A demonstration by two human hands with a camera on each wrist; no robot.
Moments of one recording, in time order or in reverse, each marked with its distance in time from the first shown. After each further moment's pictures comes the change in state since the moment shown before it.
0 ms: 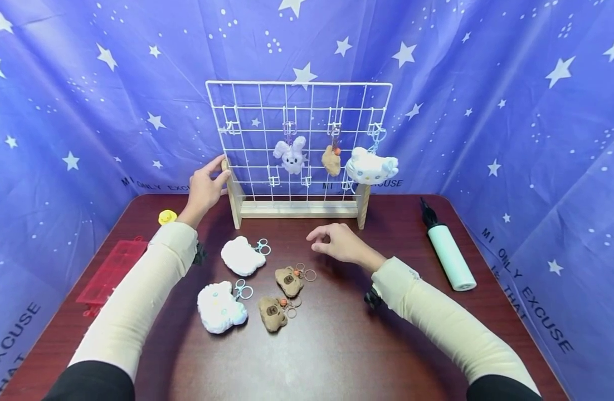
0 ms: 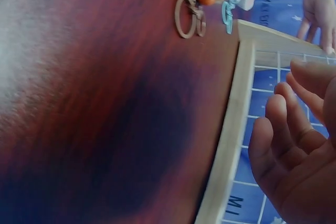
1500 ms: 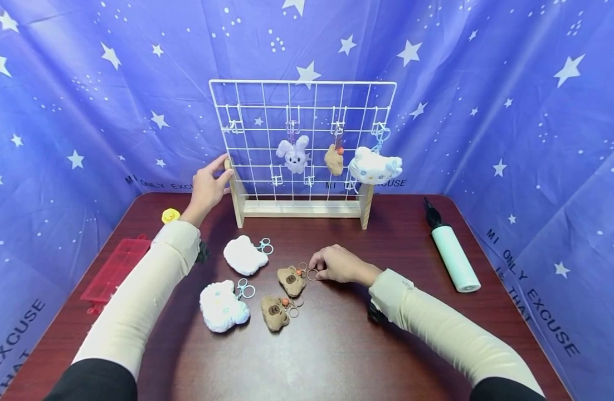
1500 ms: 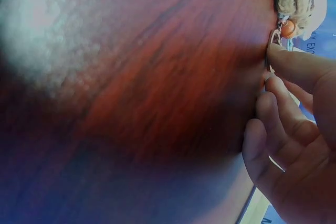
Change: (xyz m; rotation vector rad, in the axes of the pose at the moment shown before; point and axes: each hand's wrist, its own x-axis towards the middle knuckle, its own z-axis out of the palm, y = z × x) left_hand 0.000 0.001 -0.001 -0.011 0.002 -0.009; right_hand -0.014 0.008 0.039 -0.149 -0.205 -0.110
